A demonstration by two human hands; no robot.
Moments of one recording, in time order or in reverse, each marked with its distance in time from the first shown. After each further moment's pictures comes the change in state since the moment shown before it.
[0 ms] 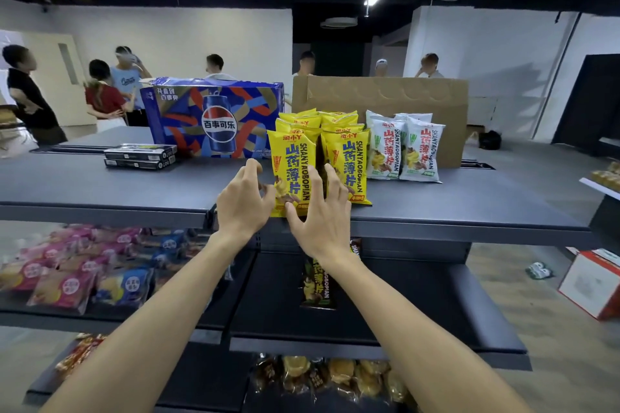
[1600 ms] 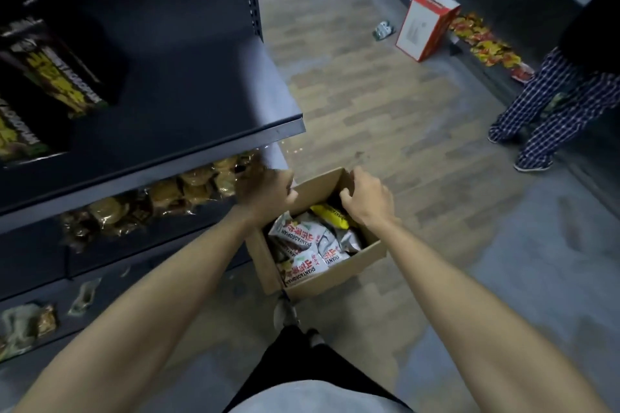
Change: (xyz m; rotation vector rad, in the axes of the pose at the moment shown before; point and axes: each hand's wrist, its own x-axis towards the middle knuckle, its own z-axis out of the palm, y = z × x) left_hand -0.379 0.289 0.310 -0.120 -1.114 0.398; right_hand -0.364 0.441 -0.196 -0.325 -0.627 0.868
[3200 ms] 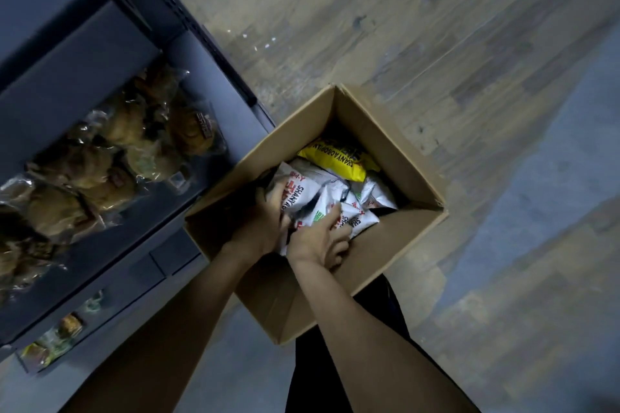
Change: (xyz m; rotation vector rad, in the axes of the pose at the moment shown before) left_hand 0.045 -0.086 0.274 0.224 -0.507 -0.037; right_hand 0.032 -0.001 0.289 0.527 -0.337 1.150
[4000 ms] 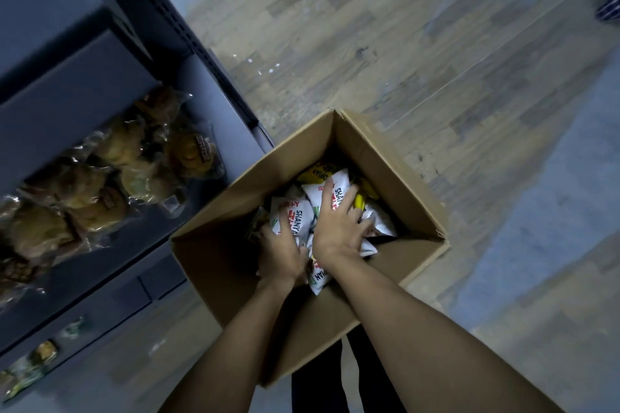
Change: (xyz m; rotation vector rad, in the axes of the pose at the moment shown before) left_hand 0.014 0.042 0.047 -0.451 -0.003 -0.357; right_hand 0.077 -0.024 -0.023 -0.793 0.261 -0.551
